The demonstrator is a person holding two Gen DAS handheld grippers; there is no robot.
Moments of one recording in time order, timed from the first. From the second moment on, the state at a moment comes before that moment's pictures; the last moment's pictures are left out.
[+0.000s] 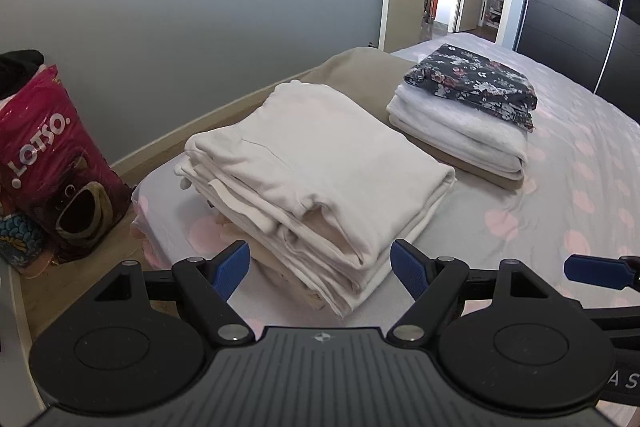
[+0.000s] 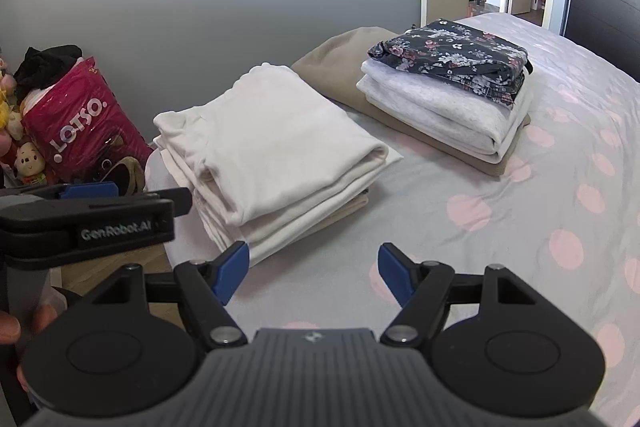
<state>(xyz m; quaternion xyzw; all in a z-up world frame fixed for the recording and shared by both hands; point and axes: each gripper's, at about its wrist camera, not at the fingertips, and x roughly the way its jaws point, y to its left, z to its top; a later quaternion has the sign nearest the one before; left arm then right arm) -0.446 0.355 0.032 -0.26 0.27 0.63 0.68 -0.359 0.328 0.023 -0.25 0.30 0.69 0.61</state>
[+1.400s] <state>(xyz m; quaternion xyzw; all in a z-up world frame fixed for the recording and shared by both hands) -0.447 0.331 0.032 -0.27 0.30 0.64 0.65 -0.364 0.308 0.023 -0.24 0.29 0.70 0.61</state>
